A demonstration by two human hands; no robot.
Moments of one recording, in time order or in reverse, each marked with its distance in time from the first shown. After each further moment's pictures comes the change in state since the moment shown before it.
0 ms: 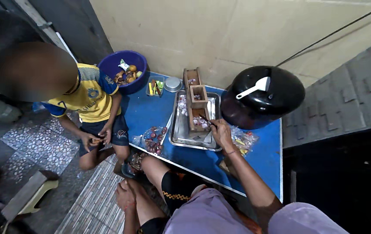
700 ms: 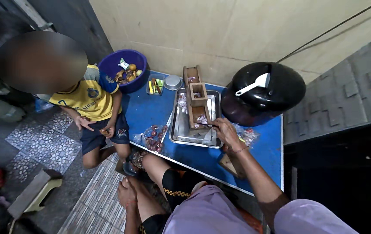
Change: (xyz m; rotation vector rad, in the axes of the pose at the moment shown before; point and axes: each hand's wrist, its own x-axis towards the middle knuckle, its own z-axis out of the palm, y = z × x) left_hand 0.002 -0.003 0.000 -0.014 -0.006 -0.001; right_hand -0.006 0.014 -0.021 -0.108 -0.141 -0.193
